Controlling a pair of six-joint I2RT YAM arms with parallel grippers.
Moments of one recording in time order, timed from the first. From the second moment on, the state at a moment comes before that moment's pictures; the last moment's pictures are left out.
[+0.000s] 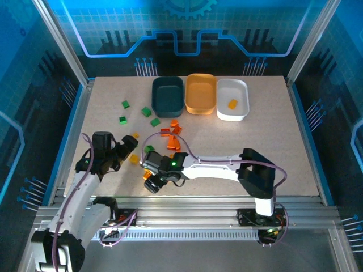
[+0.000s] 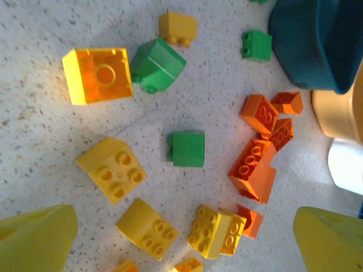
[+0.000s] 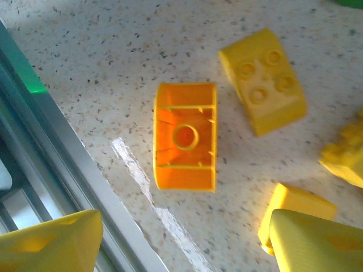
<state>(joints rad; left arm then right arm) -0.02 0.83 0.57 -0.60 0.23 -0.96 1.23 1.91 1.39 -0.58 0.03 0.33</state>
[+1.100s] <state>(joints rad) -0.02 0.82 0.53 -0.59 0.28 -0.95 1.20 1.84 1.36 -0.59 0.14 0.33</state>
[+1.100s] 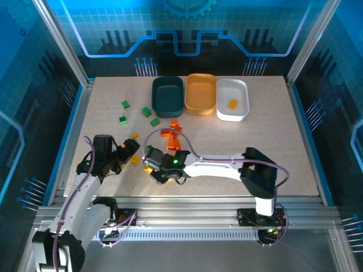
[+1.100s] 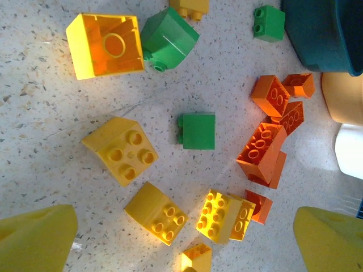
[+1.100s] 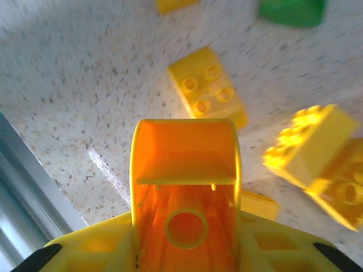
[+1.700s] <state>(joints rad) -0.37 1.09 0.62 -0.43 0.29 -0.90 0.25 1.80 1.46 -0.60 0.16 0.28</state>
